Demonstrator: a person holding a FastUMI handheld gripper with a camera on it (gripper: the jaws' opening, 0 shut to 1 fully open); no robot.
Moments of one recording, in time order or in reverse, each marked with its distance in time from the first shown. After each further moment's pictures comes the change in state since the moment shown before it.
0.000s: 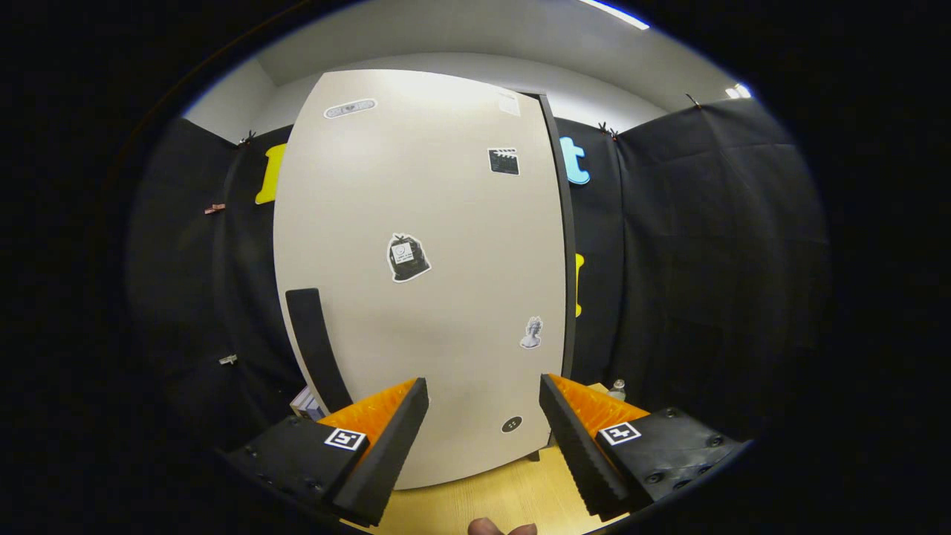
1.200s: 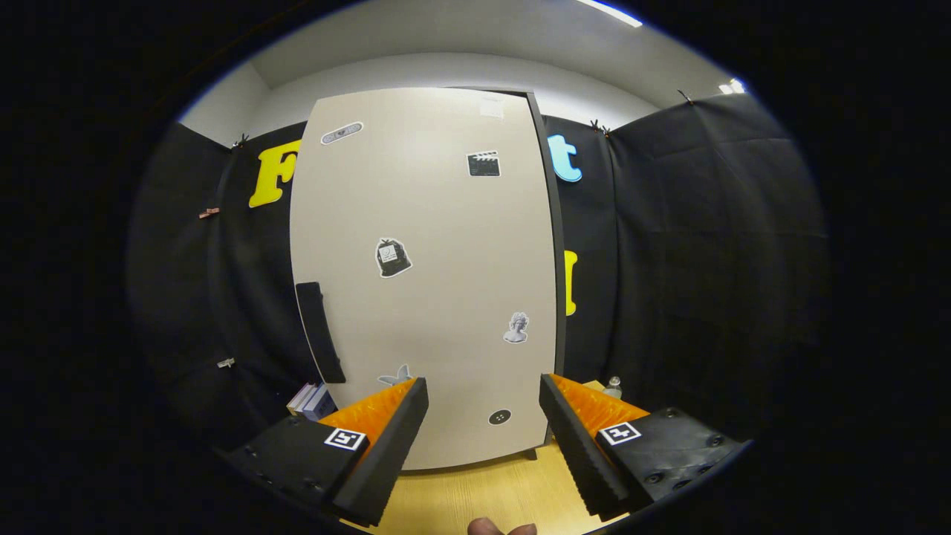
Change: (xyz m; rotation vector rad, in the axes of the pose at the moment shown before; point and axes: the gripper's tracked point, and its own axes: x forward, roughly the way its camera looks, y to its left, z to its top) arm 0.000 -0.010 0.000 0.020 0.002 -0.012
